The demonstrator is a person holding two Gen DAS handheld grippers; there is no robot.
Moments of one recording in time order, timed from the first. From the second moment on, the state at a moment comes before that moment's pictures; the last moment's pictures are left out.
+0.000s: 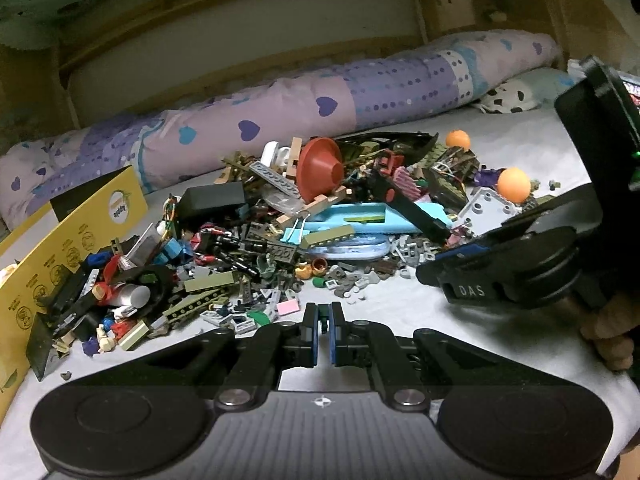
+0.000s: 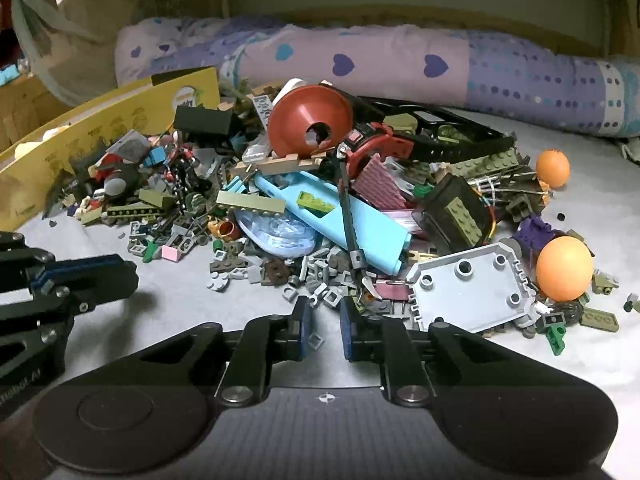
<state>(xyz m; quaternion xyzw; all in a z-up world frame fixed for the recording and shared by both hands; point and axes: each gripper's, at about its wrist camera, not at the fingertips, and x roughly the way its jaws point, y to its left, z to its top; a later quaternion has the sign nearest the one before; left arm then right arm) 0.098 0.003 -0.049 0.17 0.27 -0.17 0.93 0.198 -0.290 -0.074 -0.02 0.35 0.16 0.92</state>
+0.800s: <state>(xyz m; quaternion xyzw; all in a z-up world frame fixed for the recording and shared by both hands) 0.096 0.000 -0.050 0.17 0.27 -0.19 0.93 0.195 -0.281 -0.072 -0.06 0.34 0.14 0.93</state>
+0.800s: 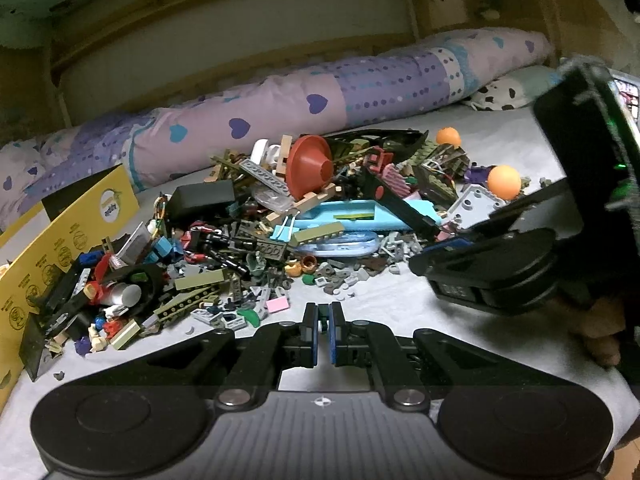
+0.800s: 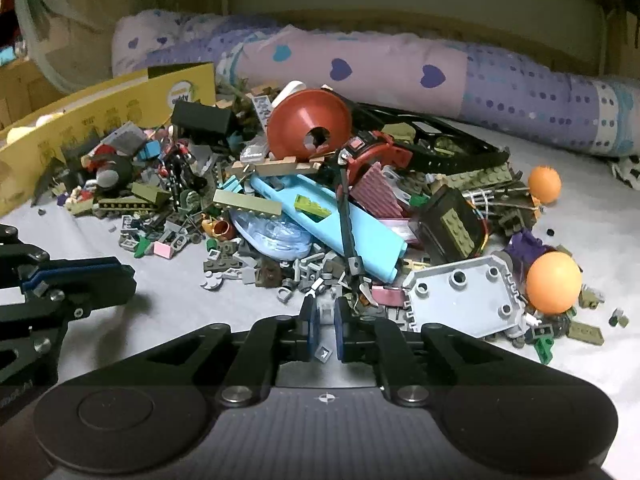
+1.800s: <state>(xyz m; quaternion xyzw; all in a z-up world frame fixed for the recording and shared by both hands) 0.091 0.023 -0.009 0.13 0.22 -0.16 0.95 0.165 -0.276 -0.019 -0.04 0.26 0.21 0.94</state>
